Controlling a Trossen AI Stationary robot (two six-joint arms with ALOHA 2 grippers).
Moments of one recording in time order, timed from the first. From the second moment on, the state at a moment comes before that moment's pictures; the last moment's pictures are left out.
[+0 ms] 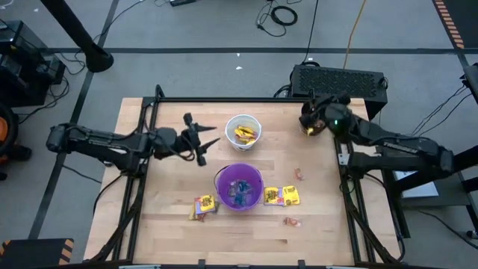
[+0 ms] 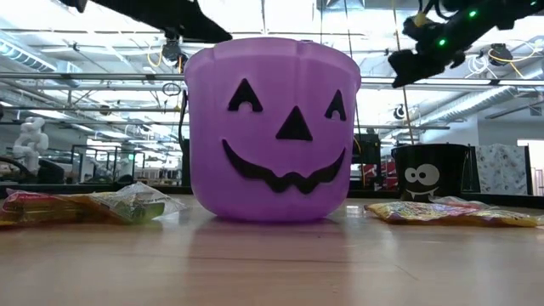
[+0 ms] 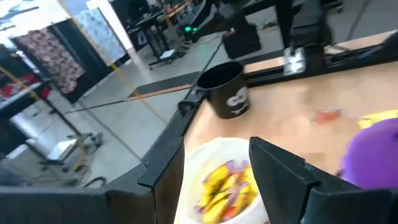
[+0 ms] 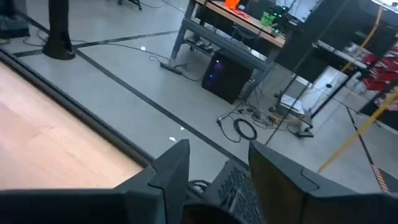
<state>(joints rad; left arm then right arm) -0.02 1.05 0.69 0.18 -0.41 0.33 -0.41 0.81 0.66 -0.22 0.77 -0.10</state>
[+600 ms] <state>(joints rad) 0.32 1.05 0.69 0.16 -0.39 0.00 -0.74 0.89 0.67 -0.21 0.60 0.36</state>
